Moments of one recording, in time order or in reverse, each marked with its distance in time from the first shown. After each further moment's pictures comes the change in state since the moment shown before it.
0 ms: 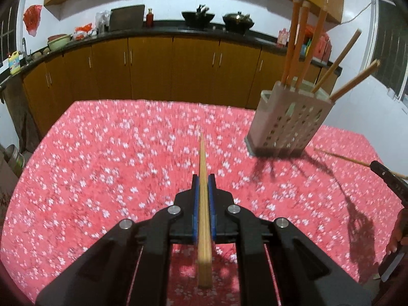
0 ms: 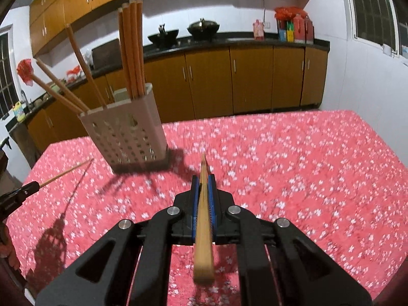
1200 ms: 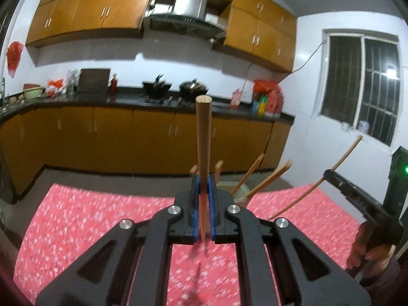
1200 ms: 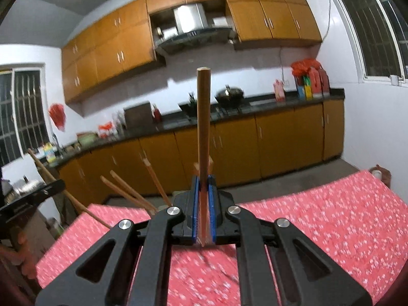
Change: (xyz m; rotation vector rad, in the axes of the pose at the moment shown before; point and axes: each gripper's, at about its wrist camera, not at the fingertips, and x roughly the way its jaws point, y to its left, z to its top) left arm -0.128 -0.050 0.094 0.074 -0.363 -0.246; right arm -0.105 0.030 0.078 0.012 -0.367 0.184
